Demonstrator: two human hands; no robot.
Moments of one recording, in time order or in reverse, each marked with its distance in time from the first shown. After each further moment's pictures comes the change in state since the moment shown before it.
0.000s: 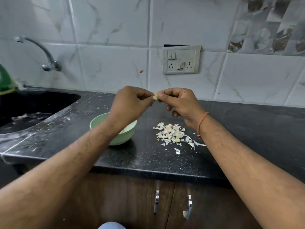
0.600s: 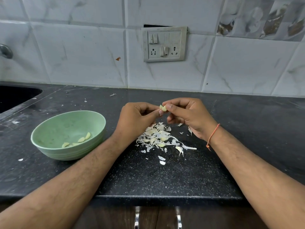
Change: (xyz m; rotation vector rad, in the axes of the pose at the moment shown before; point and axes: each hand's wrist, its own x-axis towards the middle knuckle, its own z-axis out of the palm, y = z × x) left_hand 0.016 -0.061 0.141 -0.405 -0.141 -0.016; right_hand 0.001 0.086 -0.082 0.080 -0.025 0.082
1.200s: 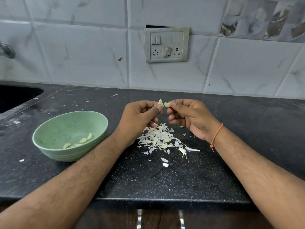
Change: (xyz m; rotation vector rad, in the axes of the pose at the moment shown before) left_hand 0.006 -0.002 -0.002 -0.317 -0.033 -0.182; right_hand 0.008 0.003 0.000 0.233 -0.033 0.125
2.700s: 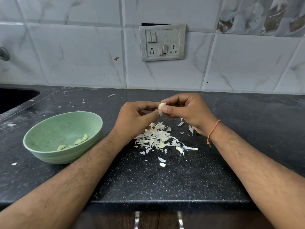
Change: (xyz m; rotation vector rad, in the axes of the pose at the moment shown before) left_hand -0.003 0.002 0.000 0.239 -0.045 0.110; right_hand 0.007 0.000 -0.003 -0.328 -0.005 -0.261
